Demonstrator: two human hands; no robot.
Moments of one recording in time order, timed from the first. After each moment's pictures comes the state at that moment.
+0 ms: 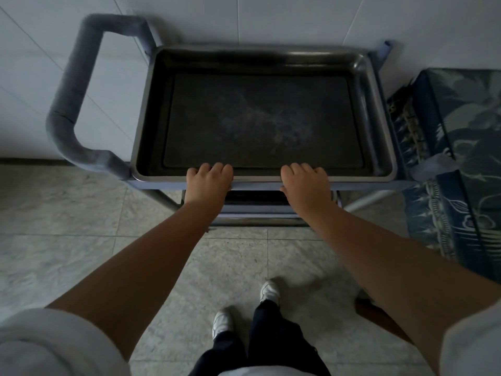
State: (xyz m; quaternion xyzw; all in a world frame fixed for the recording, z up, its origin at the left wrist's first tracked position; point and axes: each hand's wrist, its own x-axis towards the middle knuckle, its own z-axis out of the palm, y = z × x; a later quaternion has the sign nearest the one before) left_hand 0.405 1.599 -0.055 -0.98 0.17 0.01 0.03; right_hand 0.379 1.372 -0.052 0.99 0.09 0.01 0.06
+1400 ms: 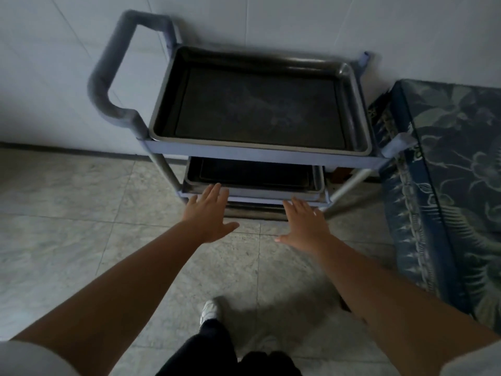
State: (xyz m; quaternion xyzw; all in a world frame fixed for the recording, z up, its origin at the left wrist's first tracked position) left_hand 0.249 1.624 -0.055 -0.97 0.17 0.18 -0.03; right_hand 0.215 1.361 -0.078 0.97 0.06 -0.22 0.00
